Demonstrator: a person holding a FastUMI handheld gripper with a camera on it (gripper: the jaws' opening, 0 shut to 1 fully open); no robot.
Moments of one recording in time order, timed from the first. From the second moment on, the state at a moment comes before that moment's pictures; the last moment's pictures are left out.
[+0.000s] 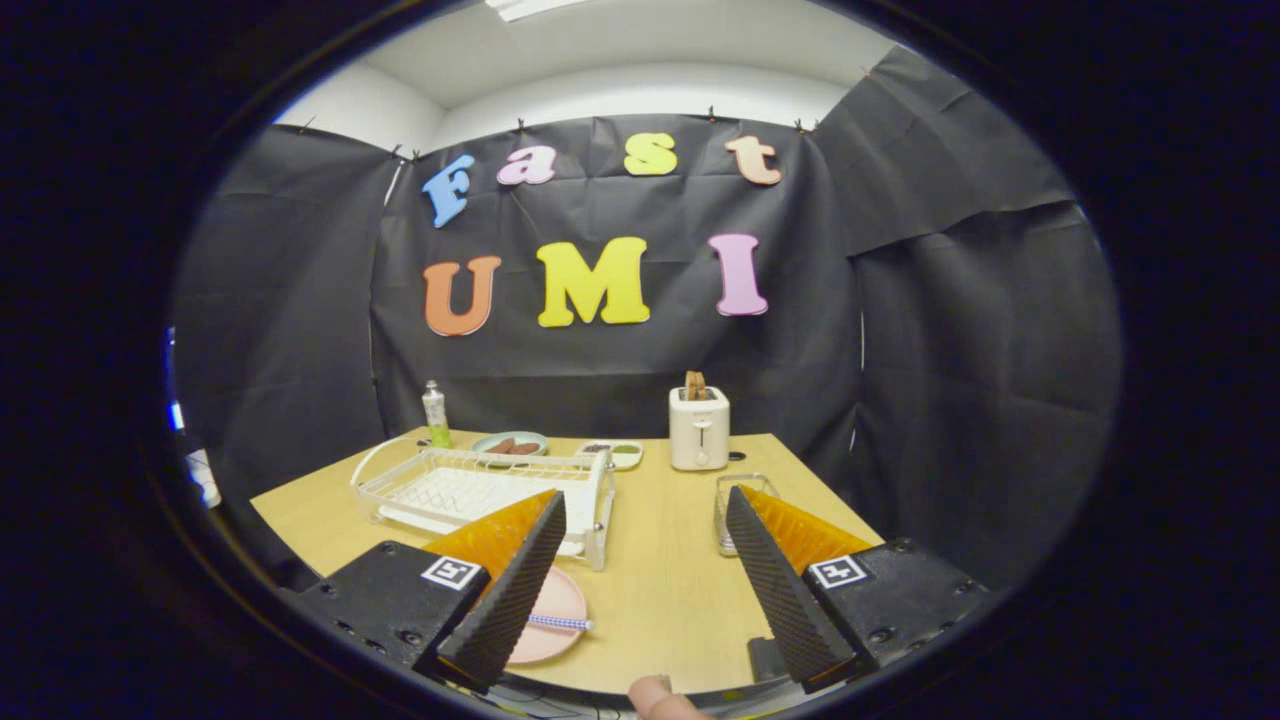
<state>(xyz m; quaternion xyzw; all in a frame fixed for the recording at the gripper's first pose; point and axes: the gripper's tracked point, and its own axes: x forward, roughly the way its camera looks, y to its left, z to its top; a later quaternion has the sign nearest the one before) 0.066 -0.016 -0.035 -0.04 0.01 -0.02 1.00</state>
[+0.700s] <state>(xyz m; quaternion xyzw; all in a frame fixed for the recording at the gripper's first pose) -0.037 -0.066 0.011 -0.03 -0.02 -0.04 1.00</state>
